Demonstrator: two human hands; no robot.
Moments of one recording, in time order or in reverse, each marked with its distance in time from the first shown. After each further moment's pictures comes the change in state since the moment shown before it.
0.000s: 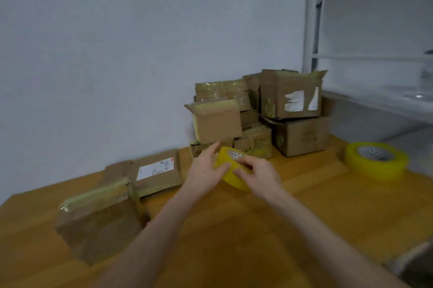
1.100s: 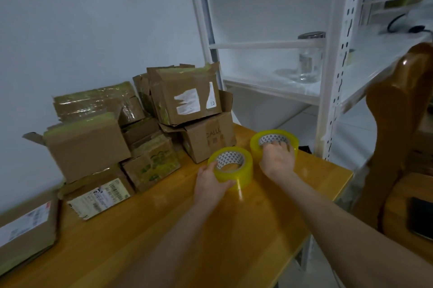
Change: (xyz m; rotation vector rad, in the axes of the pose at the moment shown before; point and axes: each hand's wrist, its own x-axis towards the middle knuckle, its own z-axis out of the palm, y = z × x) left_hand 0.078 0.103 0.243 0.017 -0.247 -0.108; right_hand 0.034 0.241 -0.147 -0.701 0.175 0.586
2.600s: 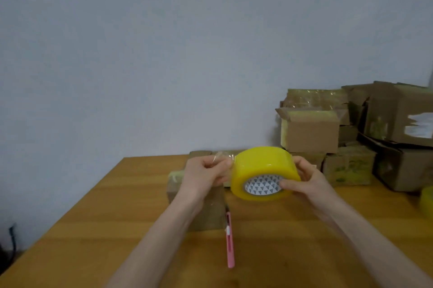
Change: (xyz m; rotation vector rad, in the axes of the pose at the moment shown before) left_hand -0.237 -0.189 -0.319 -0.803 0.602 -0.121; right_hand -0.217 -0.283 -0.041 1.564 -0.890 -0.723
